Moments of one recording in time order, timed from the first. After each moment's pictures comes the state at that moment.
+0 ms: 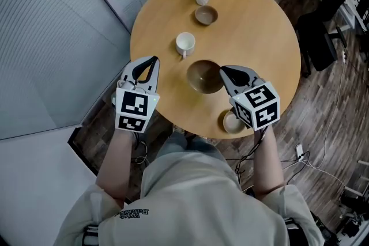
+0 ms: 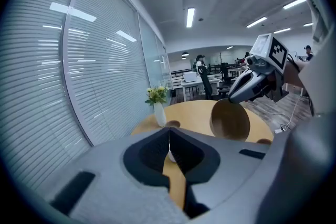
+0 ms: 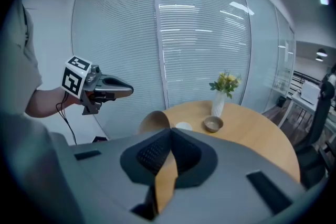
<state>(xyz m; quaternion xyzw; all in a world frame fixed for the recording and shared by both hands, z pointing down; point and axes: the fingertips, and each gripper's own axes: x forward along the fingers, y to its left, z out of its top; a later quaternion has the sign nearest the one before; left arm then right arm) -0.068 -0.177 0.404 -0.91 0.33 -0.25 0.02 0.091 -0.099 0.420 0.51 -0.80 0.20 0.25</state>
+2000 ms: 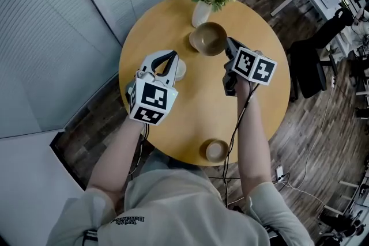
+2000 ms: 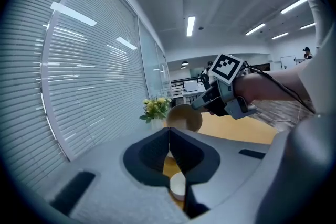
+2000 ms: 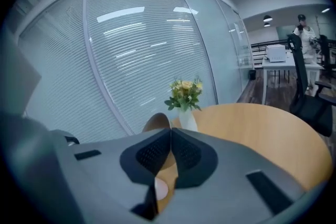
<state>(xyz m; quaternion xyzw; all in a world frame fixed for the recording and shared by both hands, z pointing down) 0.033 -0.268 0.403 -0.93 0.32 -0.20 0.02 0.214 -0.305 0.429 0.64 -0.70 0.30 0.07</state>
